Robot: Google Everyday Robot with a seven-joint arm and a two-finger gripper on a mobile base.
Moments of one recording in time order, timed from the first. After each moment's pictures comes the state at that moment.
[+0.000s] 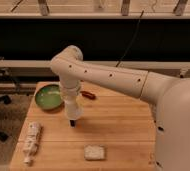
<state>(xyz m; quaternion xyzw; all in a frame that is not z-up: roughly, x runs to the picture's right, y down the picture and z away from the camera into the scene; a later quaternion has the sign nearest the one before) -0.104 0.073 0.721 -0.28 -0.20 -0.46 0.82</state>
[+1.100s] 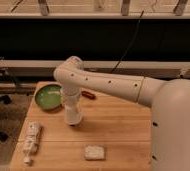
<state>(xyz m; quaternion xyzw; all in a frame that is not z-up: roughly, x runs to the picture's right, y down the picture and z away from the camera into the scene) -0.111 0.103 0.756 -0.27 -0.22 -0.47 0.81</state>
